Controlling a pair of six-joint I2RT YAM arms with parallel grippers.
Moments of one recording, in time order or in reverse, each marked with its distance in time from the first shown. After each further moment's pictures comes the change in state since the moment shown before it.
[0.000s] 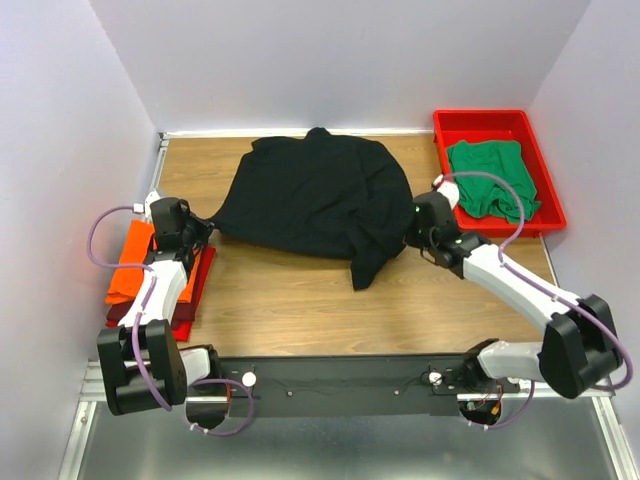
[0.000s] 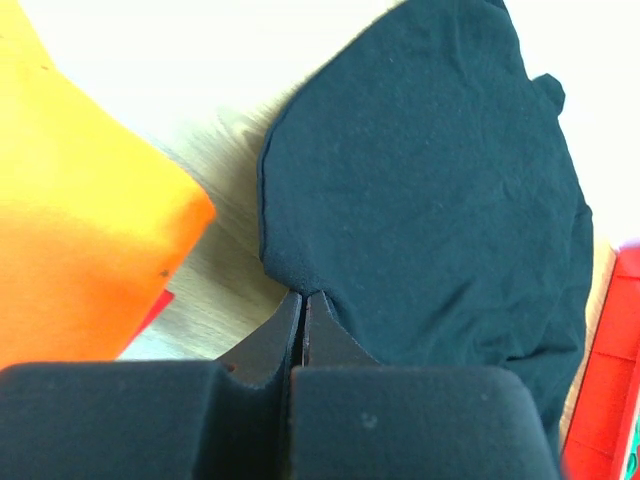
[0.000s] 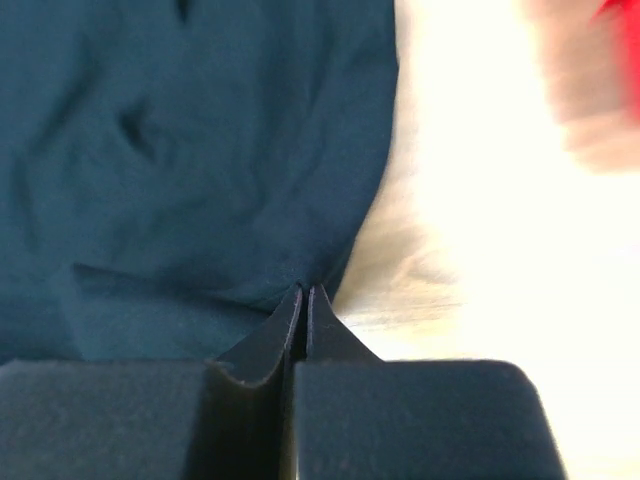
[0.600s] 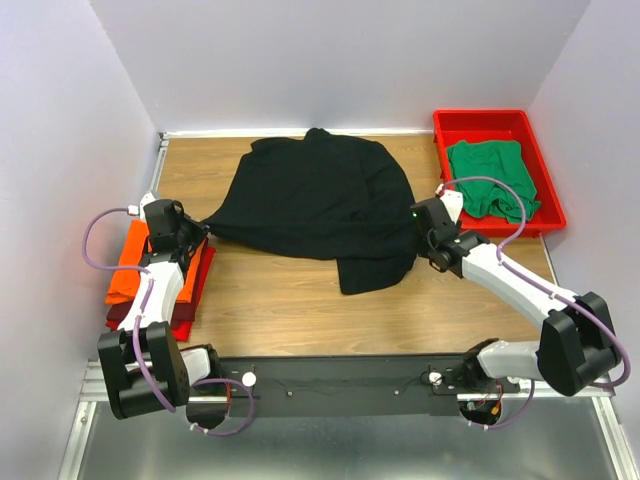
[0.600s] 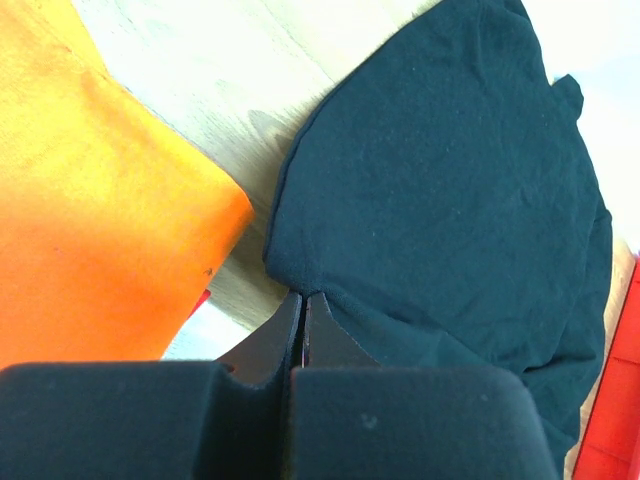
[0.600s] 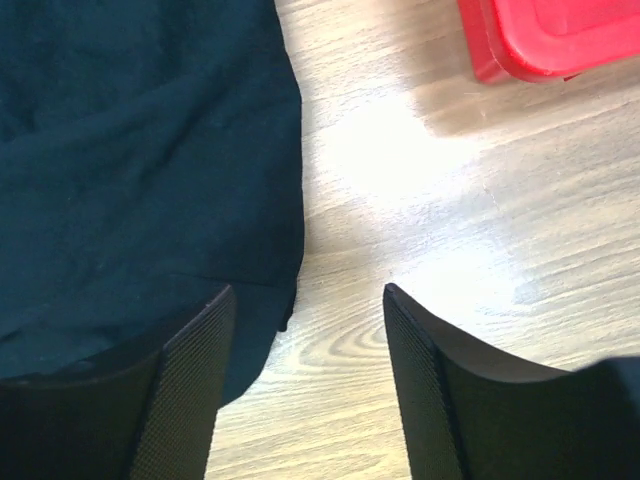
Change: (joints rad) left arm 0.052 -0.016 0.000 -0.040 0.023 0.041; right arm -0.002 -0.005 0.035 -0.202 0.165 -0.055
